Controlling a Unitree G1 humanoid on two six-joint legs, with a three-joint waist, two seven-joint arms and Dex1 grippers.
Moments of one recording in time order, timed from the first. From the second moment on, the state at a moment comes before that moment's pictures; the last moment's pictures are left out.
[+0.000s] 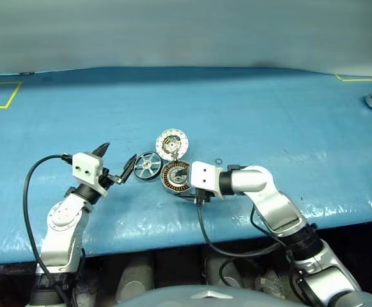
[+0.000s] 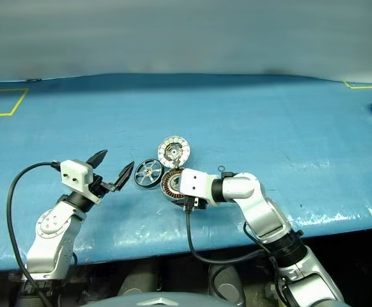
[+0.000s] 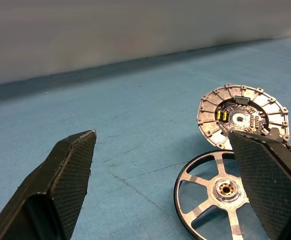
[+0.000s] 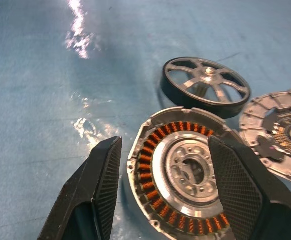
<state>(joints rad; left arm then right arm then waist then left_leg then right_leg) 0.07 0.34 0.12 -0.20 -0.25 0.02 -0.46 -0.32 -0.42 0.30 -0.29 -0.06 0.38 0.99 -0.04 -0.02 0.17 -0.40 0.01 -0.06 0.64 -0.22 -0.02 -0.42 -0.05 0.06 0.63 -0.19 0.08</state>
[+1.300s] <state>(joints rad) 0.06 0.35 0.11 -0.20 -0.29 0.04 -0.52 -0.25 -0.36 0.04 0.10 0.09 0.43 0.58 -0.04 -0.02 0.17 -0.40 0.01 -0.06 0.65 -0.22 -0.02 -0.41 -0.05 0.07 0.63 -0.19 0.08</state>
